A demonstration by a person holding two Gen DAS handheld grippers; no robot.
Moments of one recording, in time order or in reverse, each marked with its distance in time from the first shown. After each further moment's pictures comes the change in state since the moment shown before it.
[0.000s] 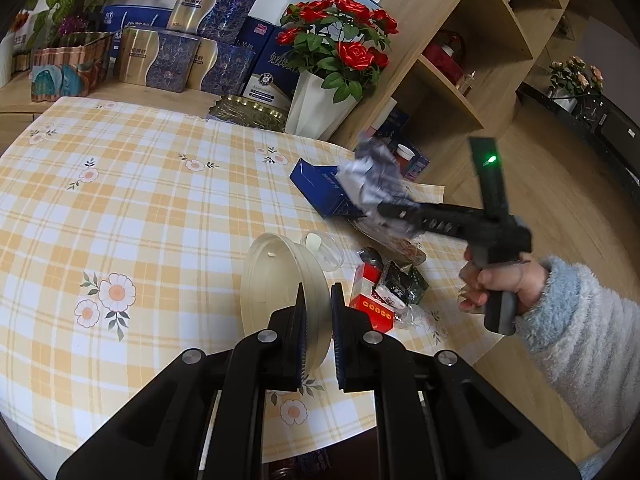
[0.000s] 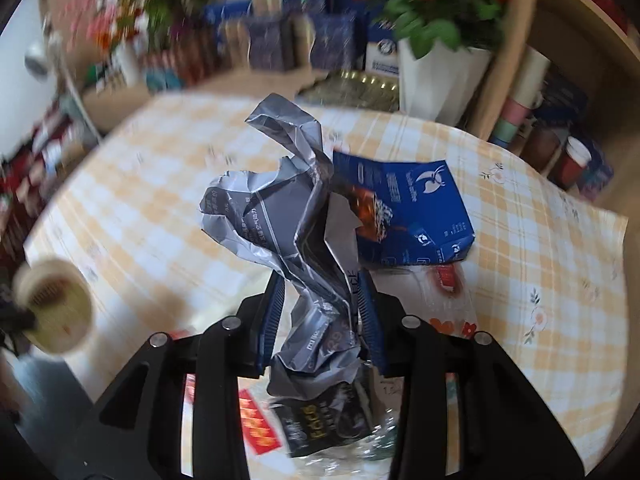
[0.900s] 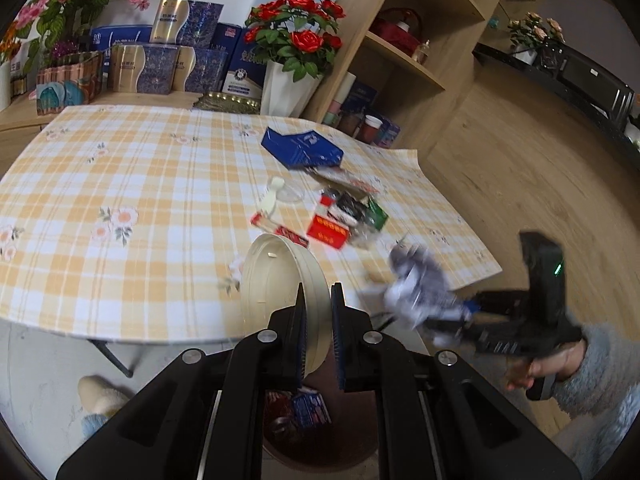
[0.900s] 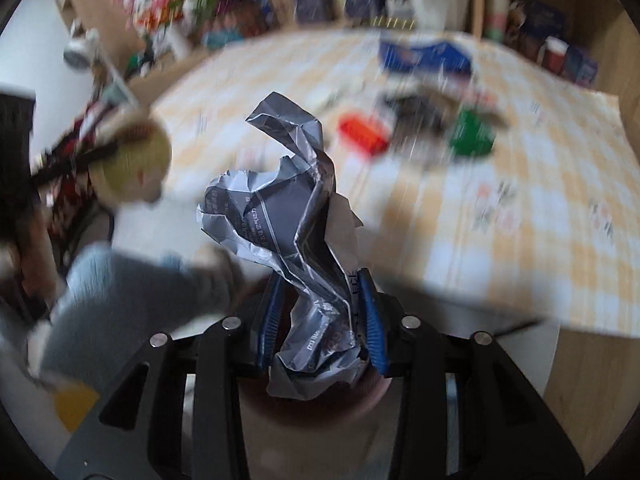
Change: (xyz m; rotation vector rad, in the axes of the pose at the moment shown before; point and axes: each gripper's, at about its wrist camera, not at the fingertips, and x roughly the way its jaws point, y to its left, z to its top) left arm -0.074 -0.059 -0.102 0.110 0.026 0.000; right arm -0.114 0.069 -0.239 0.035 0.131 0.142
